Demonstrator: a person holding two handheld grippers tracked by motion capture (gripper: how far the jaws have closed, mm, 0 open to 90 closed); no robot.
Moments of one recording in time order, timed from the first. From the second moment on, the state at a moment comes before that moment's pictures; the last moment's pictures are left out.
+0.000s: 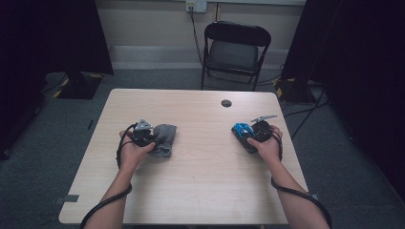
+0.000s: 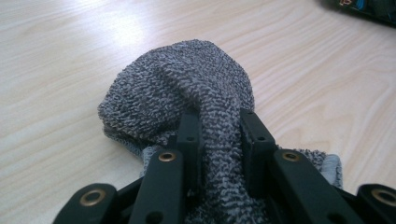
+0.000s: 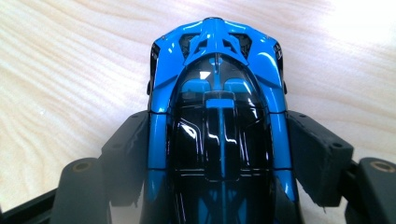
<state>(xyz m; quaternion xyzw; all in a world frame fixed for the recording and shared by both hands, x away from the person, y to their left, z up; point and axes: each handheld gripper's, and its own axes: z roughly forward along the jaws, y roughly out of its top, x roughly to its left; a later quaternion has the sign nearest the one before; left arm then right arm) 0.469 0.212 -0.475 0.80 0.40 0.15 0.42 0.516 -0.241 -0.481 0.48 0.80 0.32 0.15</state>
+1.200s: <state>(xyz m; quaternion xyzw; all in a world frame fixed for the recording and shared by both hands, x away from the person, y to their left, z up) 0.481 0.217 -0.488 0.79 0.42 0.17 0.41 0.526 -0.232 -0.485 0.48 0.81 0.30 0.17</state>
